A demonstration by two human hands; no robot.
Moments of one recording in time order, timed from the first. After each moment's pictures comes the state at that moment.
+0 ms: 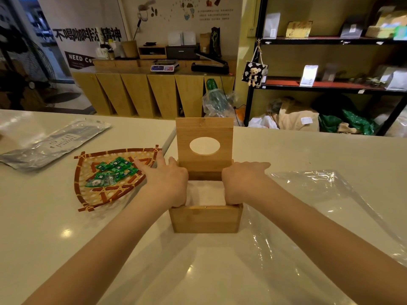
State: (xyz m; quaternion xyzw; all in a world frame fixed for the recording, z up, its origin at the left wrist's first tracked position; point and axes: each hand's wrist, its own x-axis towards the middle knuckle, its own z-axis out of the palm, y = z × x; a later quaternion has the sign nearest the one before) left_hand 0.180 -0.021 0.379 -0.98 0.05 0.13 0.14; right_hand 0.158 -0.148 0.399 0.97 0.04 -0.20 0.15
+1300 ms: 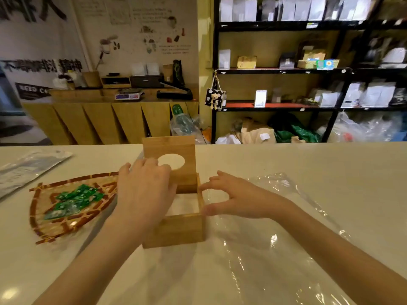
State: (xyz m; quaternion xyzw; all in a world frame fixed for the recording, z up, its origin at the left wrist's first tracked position) left_hand 0.127 -0.040 0.417 -0.98 0.13 -0.15 0.01; right_hand 0.103 -0.217 0.397 0.95 0.12 -0.08 -0.26
